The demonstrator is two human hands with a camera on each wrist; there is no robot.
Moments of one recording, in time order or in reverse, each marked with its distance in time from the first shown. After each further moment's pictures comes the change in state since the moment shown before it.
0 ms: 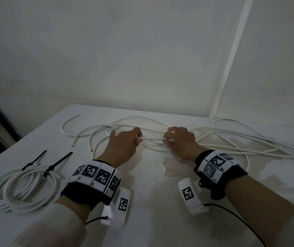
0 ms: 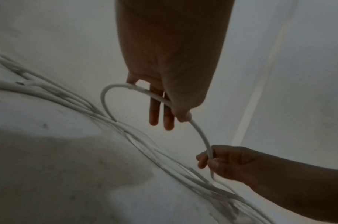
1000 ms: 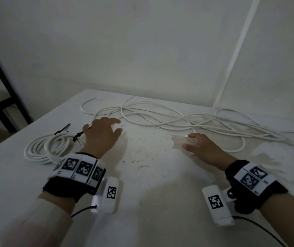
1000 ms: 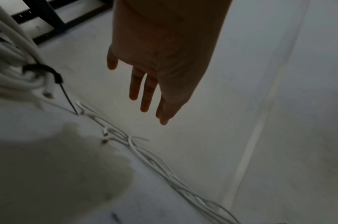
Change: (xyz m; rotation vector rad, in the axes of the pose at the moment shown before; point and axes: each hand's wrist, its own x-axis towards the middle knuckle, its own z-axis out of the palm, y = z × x) left_hand -0.099 -0.039 -0.032 -0.010 0.198 -0.391; right_hand -0.109 -0.016 0.003 0.583 -0.020 0.282
